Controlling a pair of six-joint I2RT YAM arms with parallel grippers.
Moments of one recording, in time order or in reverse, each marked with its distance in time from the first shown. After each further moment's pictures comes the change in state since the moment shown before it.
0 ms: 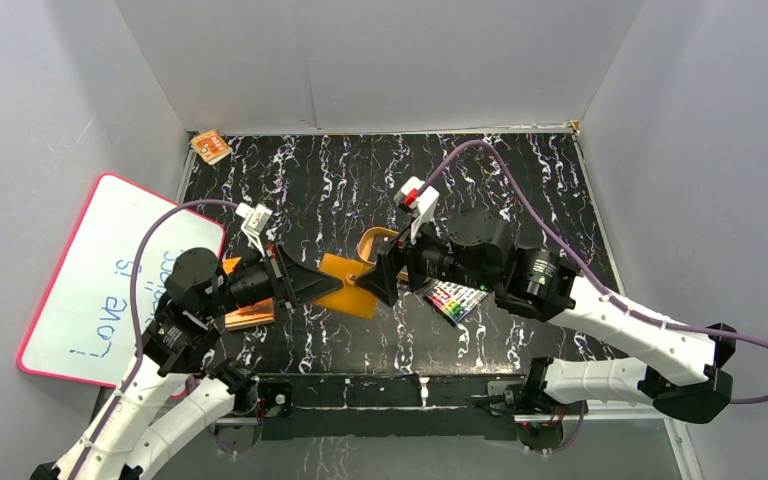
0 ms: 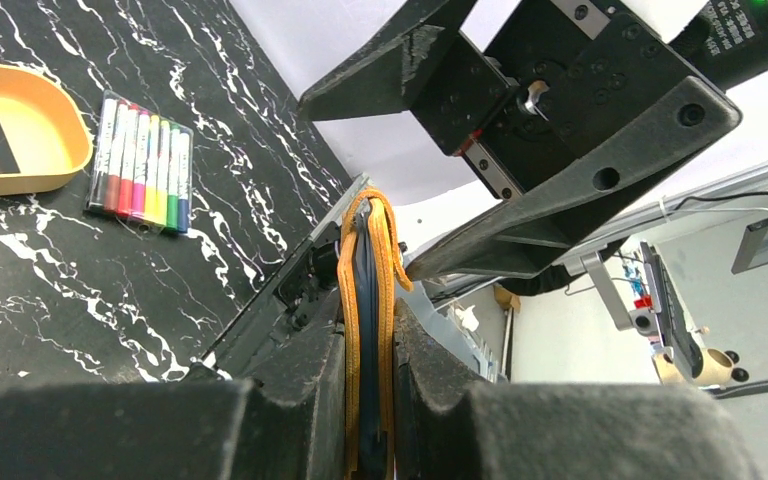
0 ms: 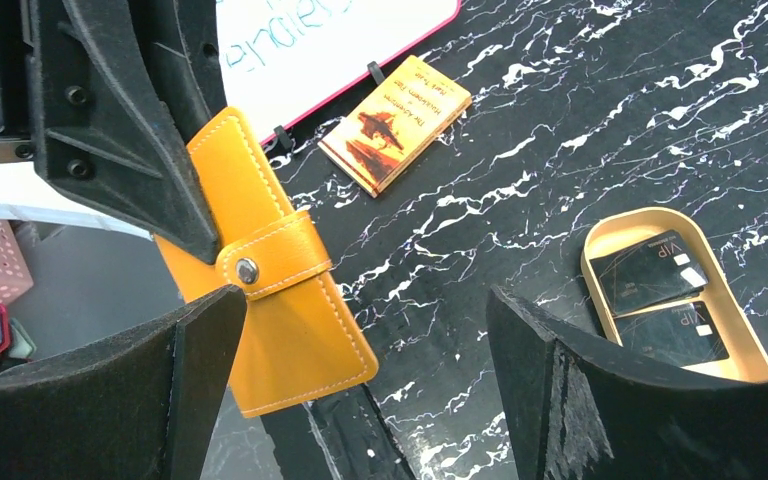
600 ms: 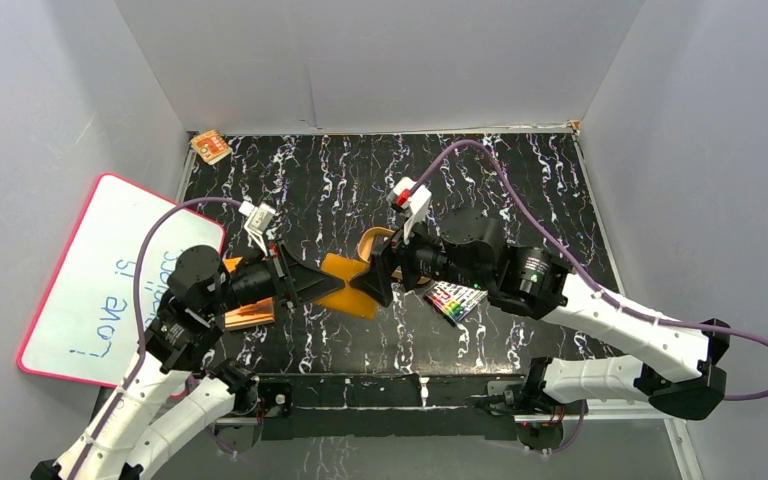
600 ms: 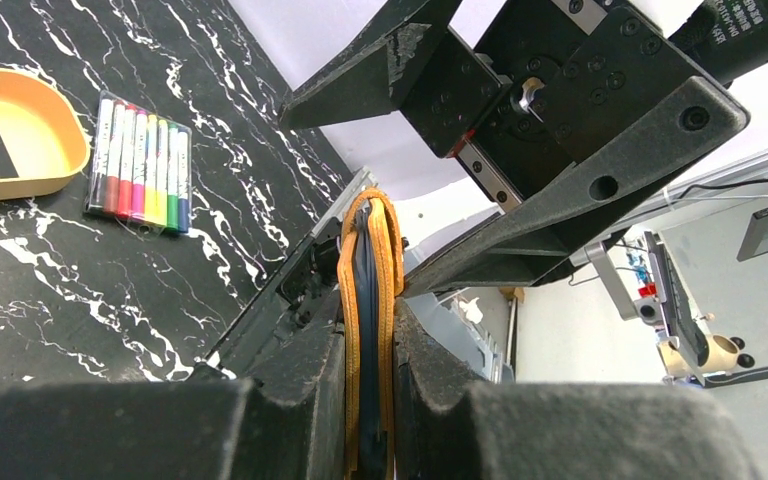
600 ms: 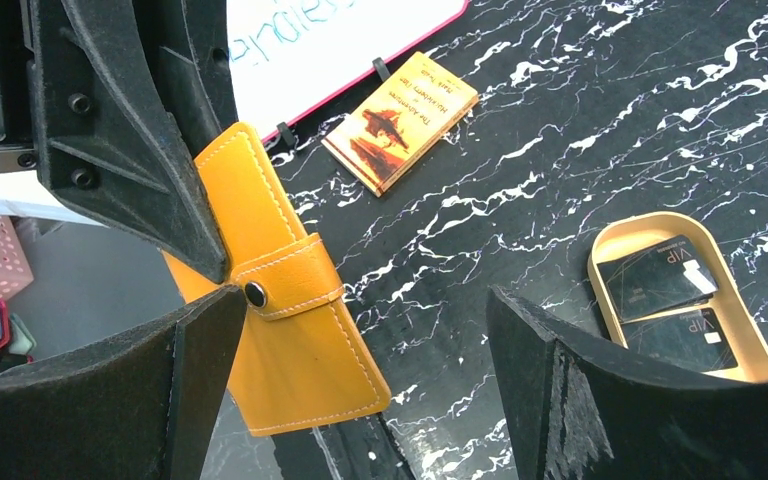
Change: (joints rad) left arm 0.001 0.016 0.000 0.021 0.029 0.021; right arm 0.000 0.035 0.013 0.011 -0.010 -0.004
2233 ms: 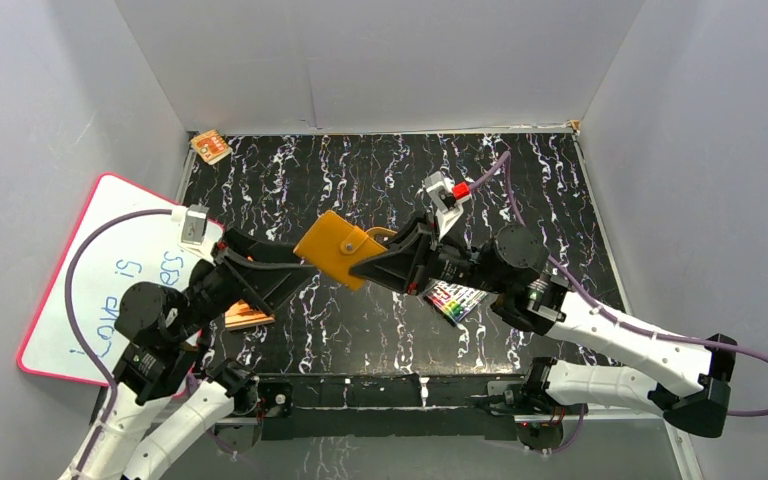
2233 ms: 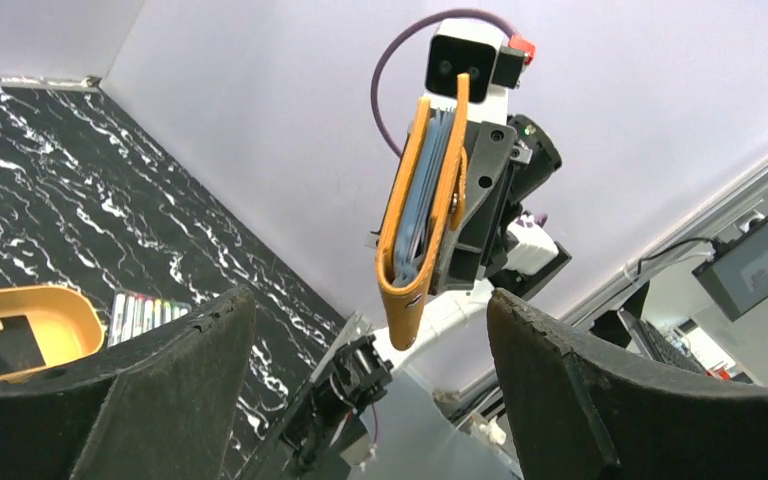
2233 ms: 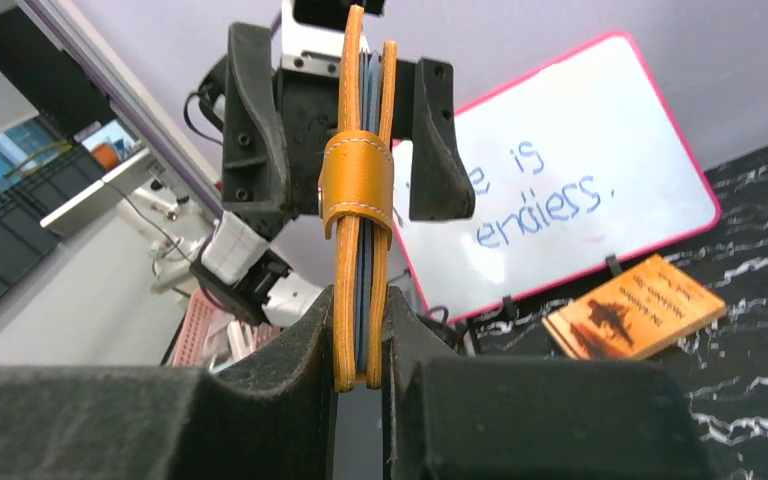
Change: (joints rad) left arm -0.002 -0.154 0.033 0.161 -0.198 0.009; right arm -0.047 -0.137 -0.287 0.694 -0.325 0.309
